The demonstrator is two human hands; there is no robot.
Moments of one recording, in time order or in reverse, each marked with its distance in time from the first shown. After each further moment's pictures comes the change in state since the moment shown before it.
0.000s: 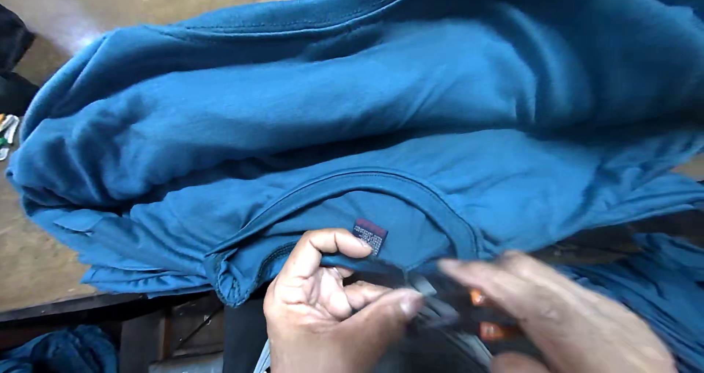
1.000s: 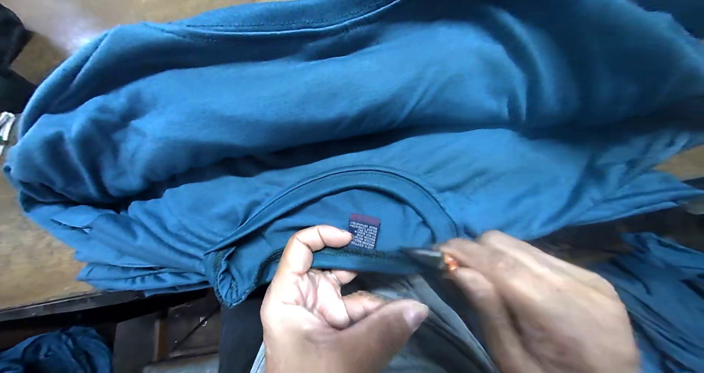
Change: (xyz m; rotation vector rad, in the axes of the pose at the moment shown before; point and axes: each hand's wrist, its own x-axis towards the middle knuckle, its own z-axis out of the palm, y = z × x) left_hand -0.008 0.012 0.007 0.027 0.061 -0.099; right_hand 0.009 0.014 0.019 -0.063 0.228 -0.025
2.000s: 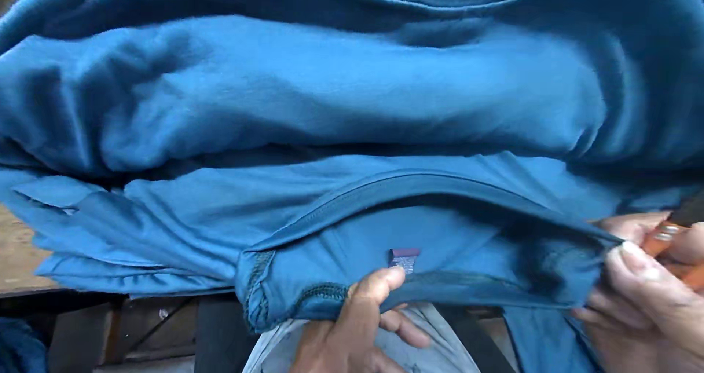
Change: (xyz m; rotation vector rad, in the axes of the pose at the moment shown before) left_hand -0.005 0.009 -0.039 0.397 -0.425 -0.050; right_hand 0.028 0.003 -0.037 0.744 0.062 0.633
